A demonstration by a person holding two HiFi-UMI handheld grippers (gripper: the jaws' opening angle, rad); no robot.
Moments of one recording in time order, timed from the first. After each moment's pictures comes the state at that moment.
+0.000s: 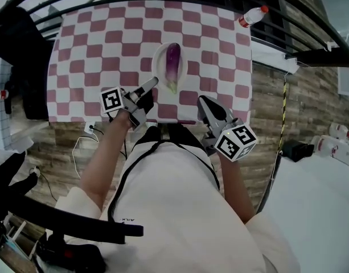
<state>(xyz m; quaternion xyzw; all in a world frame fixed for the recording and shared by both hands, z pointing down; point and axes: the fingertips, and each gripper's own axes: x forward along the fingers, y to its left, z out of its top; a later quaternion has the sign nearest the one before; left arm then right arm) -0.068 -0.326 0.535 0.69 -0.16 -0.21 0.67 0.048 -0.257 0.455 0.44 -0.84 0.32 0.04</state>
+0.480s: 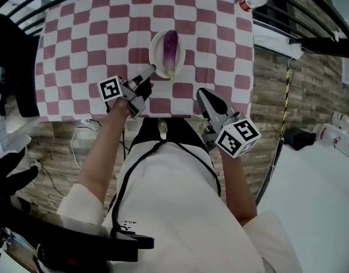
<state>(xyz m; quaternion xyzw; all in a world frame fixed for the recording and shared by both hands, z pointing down) -0.030 -0.355 0.602 0.69 -0.17 -0.19 0.68 0.082 -0.275 0.494 0.44 -0.82 0.36 0.05</state>
